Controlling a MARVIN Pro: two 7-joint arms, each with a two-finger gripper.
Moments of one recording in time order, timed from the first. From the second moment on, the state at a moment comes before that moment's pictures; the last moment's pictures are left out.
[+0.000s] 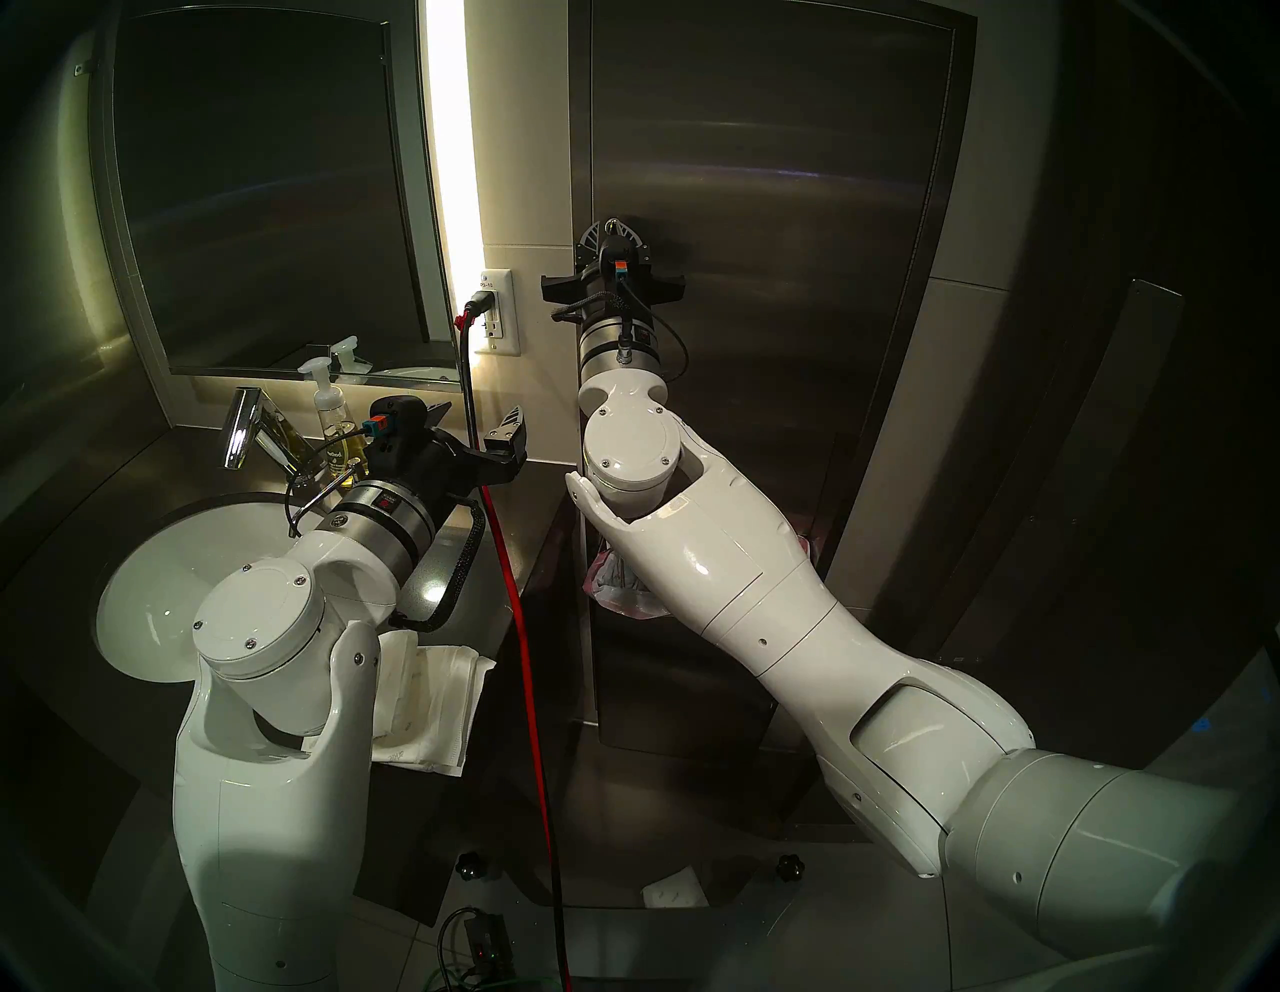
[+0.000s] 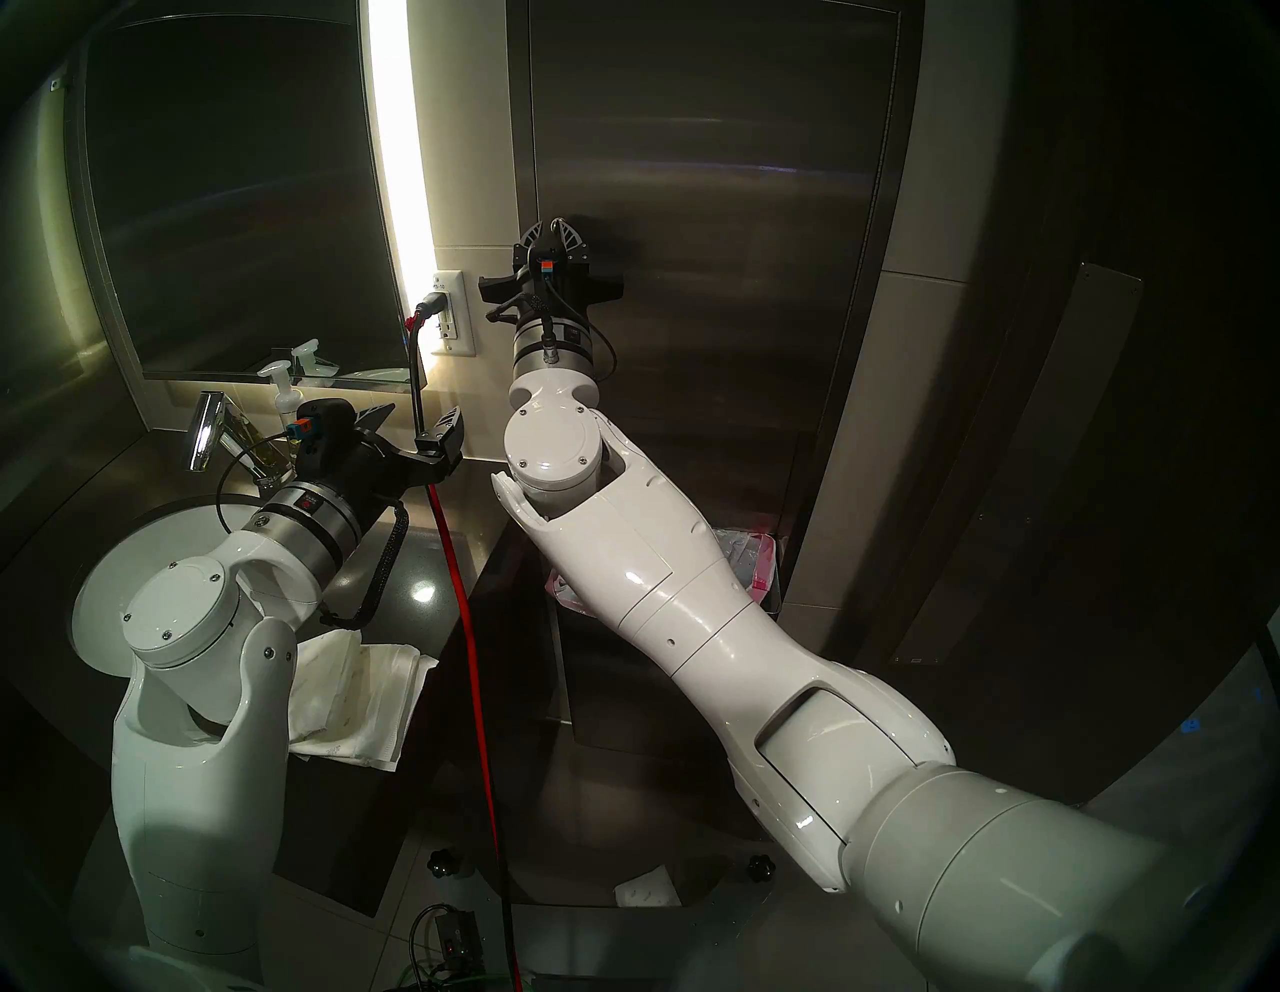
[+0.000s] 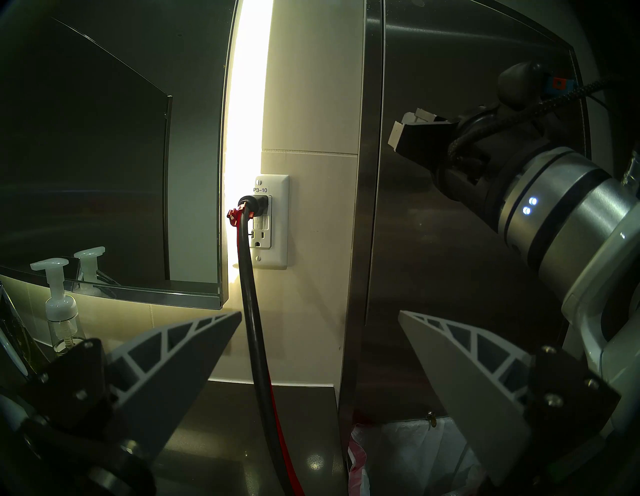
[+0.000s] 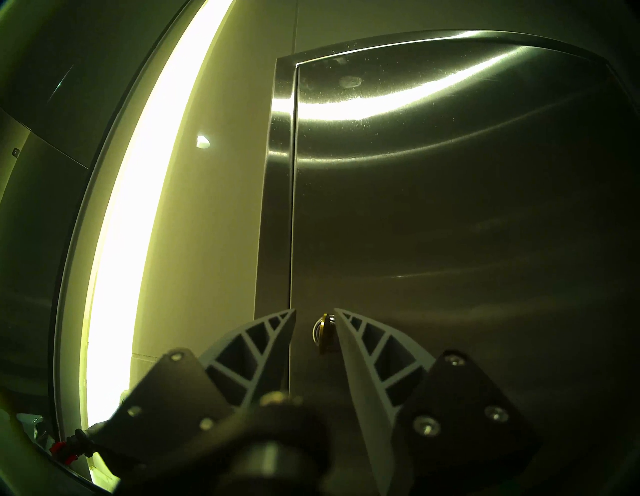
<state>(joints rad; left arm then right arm) 1.76 -1.46 -1.67 -2.28 -0.21 0.48 -0.16 -0.84 -1.63 0.85 -1.28 0.13 -0.14 -0.59</state>
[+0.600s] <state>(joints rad) 1.76 -1.46 -1.67 -2.28 -0.21 0.48 -0.16 -0.83 -1.65 0.88 -1.22 0.13 -0.18 -0.57</state>
